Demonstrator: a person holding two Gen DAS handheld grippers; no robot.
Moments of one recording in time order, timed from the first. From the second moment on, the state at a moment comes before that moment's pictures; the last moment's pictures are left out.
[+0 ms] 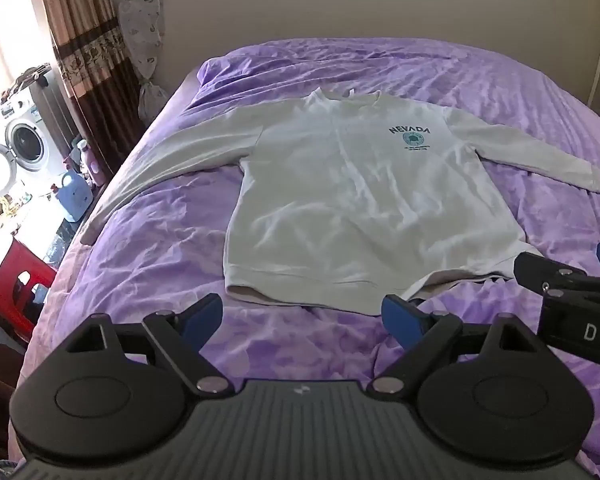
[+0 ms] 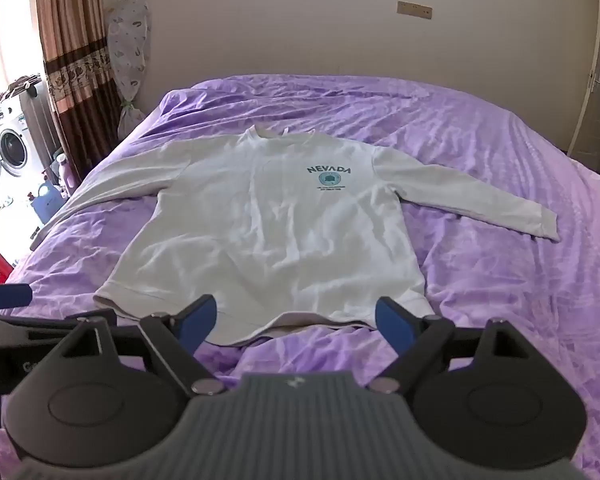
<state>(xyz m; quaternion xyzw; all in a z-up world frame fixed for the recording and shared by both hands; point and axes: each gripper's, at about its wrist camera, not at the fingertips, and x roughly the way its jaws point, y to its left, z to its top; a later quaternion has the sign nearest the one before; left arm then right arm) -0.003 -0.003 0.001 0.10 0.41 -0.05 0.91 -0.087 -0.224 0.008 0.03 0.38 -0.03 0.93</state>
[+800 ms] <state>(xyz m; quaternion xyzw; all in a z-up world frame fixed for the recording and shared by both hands) 0.002 0.002 -0.002 0.07 0.42 -0.04 0.91 -0.088 -0.227 0.007 0.04 0.38 -0.03 0.92</state>
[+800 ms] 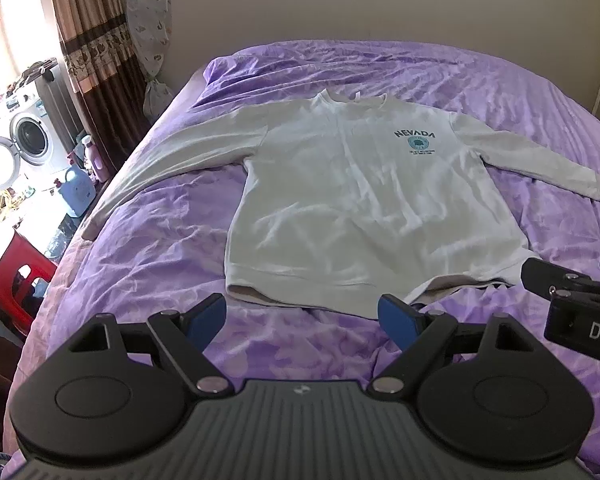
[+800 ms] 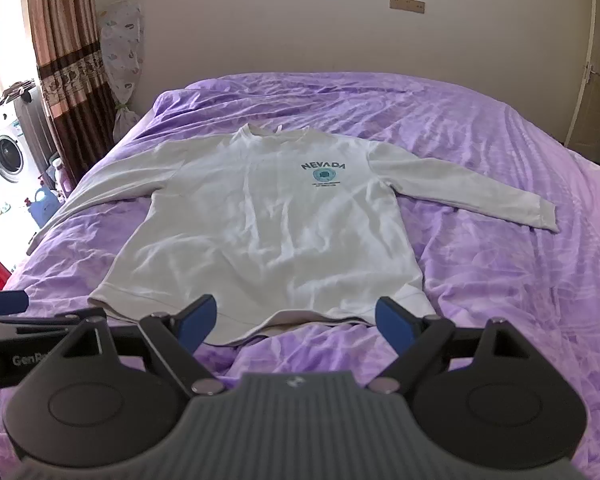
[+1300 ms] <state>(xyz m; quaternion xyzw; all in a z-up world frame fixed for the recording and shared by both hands) 0.001 0.000 0.001 0.07 0.42 -0.04 0.91 -0.089 -0.227 0.005 0.05 0.38 -0.04 0.92</state>
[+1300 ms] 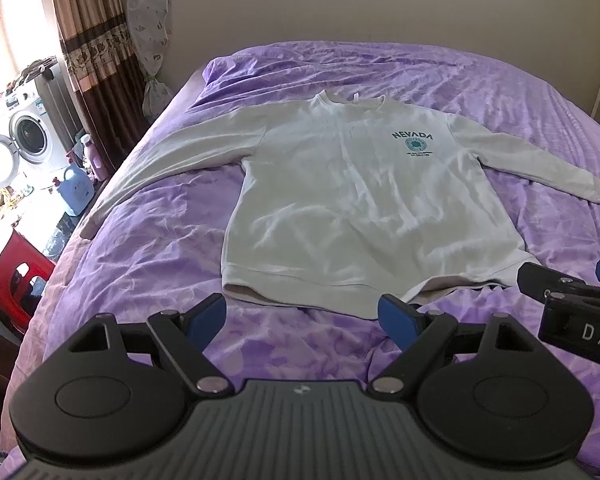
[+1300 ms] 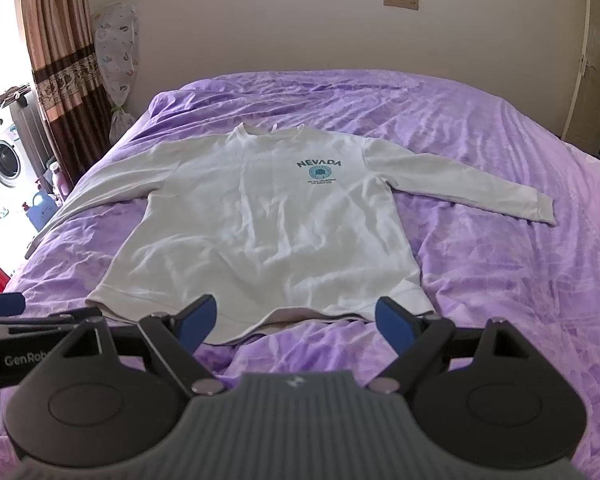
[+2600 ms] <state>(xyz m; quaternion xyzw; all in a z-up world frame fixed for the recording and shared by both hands) 0.001 0.008 -0.004 0.04 0.42 -0.03 0.91 -0.091 -0.228 0.002 0.06 0.38 -0.04 0.92</state>
